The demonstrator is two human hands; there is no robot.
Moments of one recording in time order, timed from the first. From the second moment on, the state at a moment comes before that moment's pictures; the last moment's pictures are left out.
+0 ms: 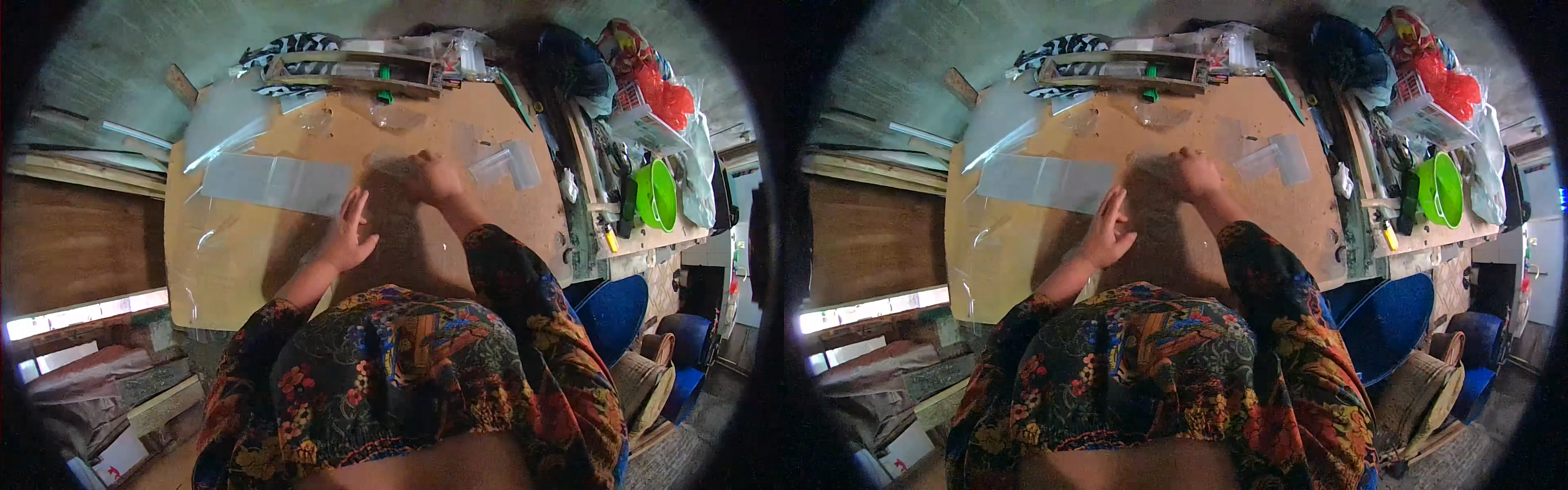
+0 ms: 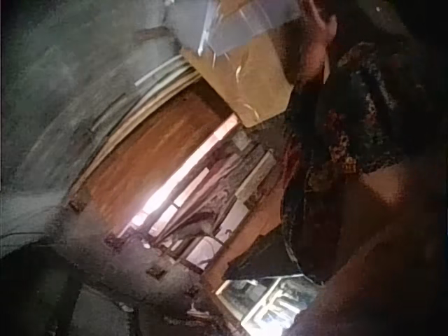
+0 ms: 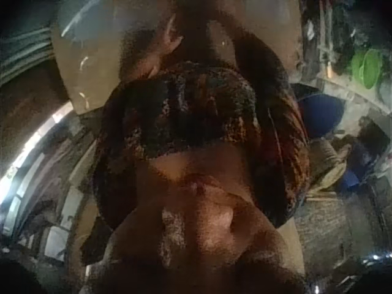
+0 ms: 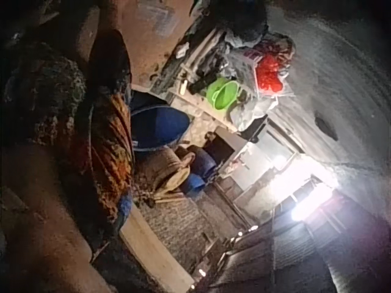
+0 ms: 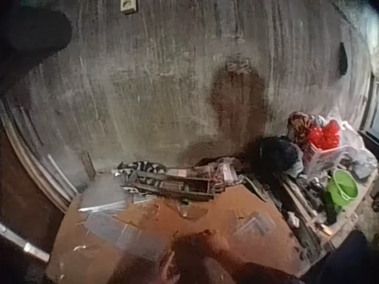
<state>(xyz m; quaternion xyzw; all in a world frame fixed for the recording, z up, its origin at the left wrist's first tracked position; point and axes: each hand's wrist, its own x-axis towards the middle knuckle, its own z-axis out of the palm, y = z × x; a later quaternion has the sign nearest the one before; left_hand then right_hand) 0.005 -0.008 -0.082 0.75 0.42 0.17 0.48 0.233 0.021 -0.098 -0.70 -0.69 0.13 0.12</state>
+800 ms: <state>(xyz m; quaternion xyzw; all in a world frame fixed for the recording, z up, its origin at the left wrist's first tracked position) 0.057 0.021 -0.081 0.54 0.41 0.23 0.69 0.280 -0.052 -0.069 -0.46 -0.24 0.70 0.49</state>
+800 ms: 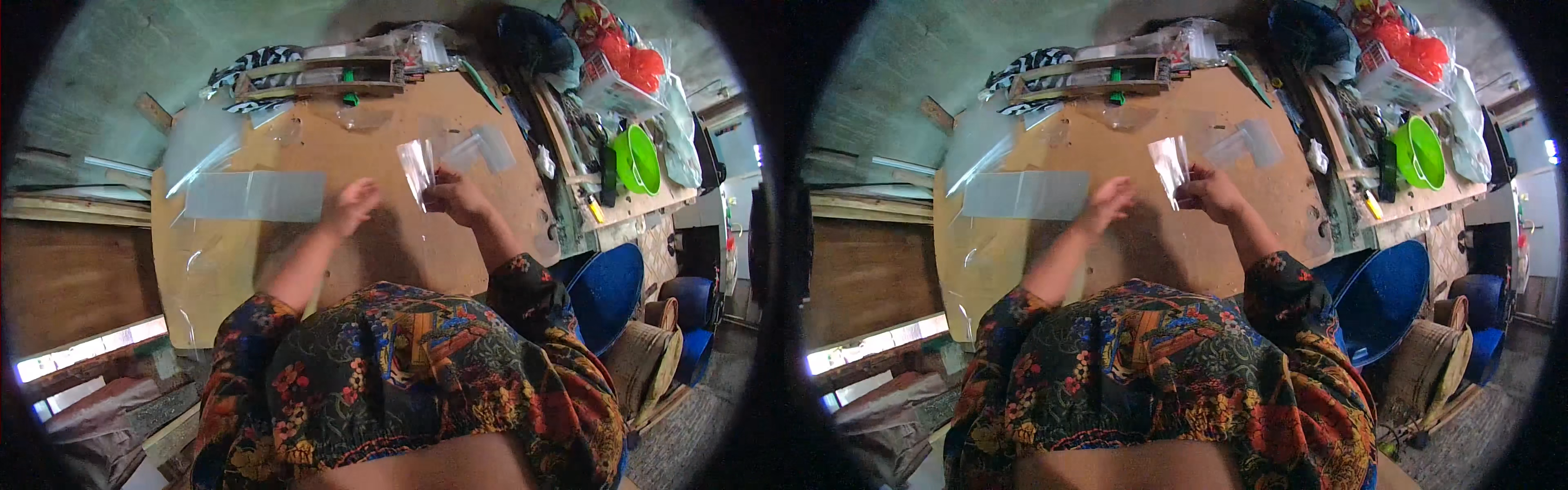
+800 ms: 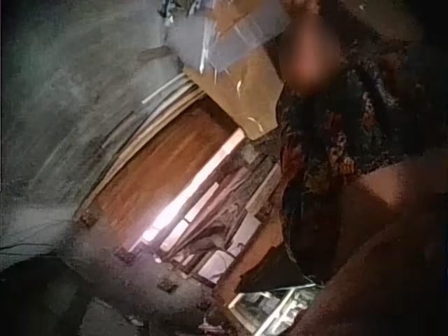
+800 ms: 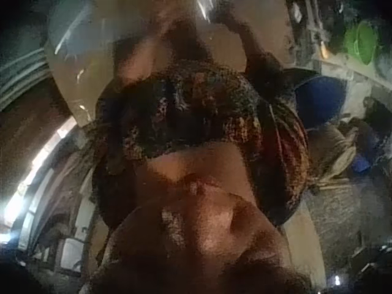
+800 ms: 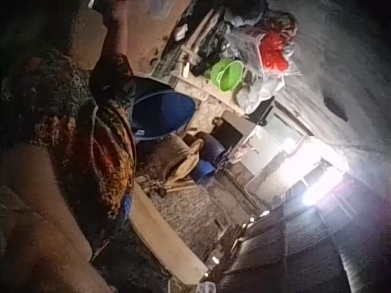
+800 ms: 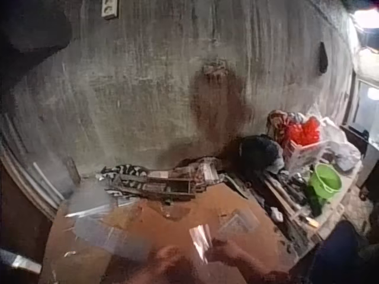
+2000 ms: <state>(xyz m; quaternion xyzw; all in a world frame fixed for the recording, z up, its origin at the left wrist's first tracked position) 0.141 -0.037 -0.122 0.61 0.51 0.14 0.59 0.340 -0.130 -0.103 -0.78 -0.55 0.10 0.28</state>
